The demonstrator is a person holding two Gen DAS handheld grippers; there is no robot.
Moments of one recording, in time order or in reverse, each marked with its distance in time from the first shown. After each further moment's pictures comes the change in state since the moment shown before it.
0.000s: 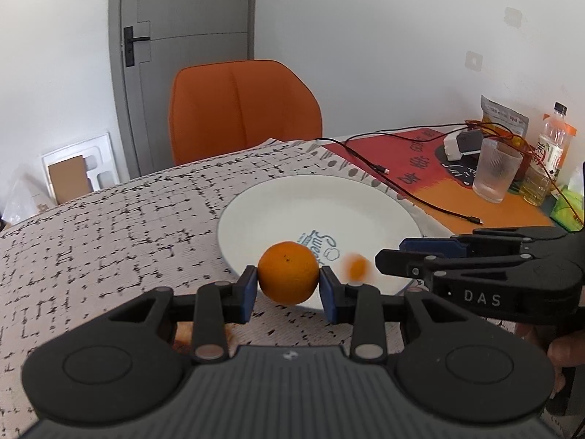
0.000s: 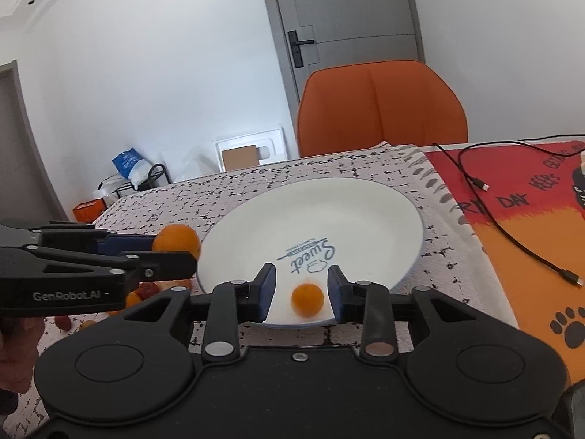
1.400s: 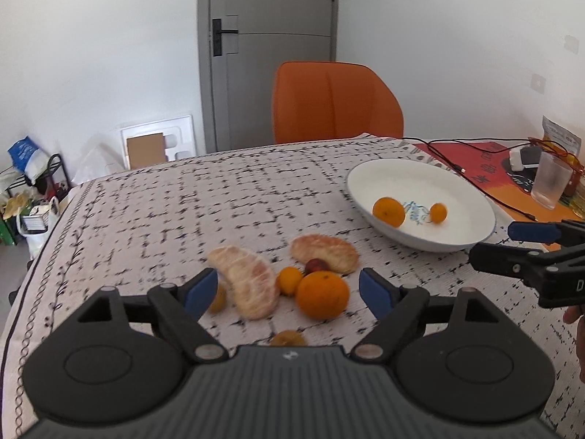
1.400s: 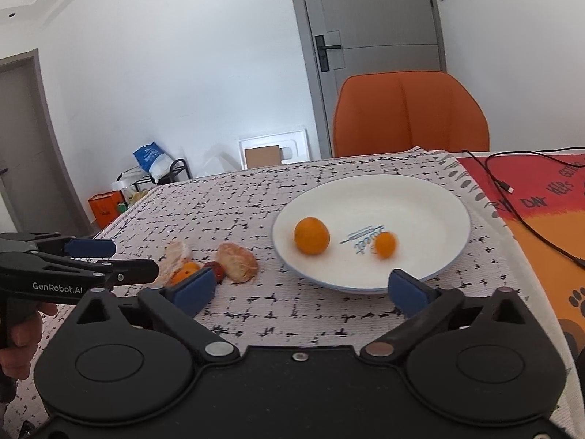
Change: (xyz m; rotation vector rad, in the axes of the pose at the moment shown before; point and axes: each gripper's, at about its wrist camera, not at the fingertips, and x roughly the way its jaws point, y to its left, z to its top) left arm -0.081 0.066 -0.059 -0.136 -0.016 0.222; right arm -0.025 0.051 -0.013 -0.057 -0.013 0.049
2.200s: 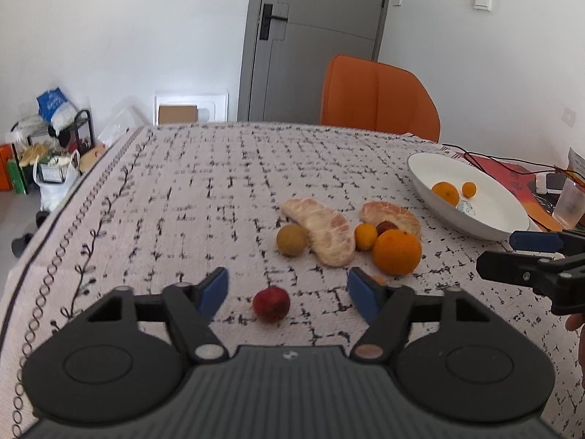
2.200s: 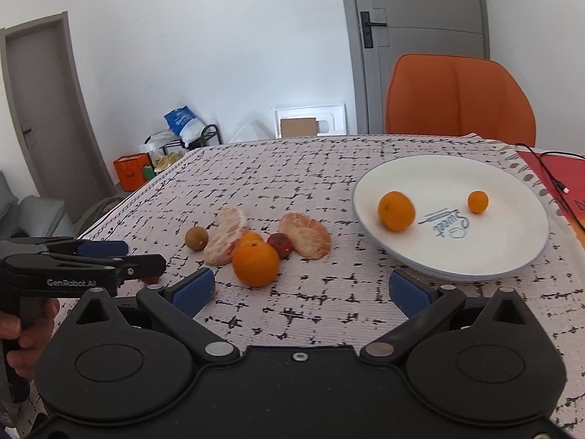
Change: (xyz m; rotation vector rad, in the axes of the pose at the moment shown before) left arm -0.007 0.066 -0.043 -0.163 0.022 0.021; right arm 0.026 0.057 -0.006 -0.090 0.098 0.079
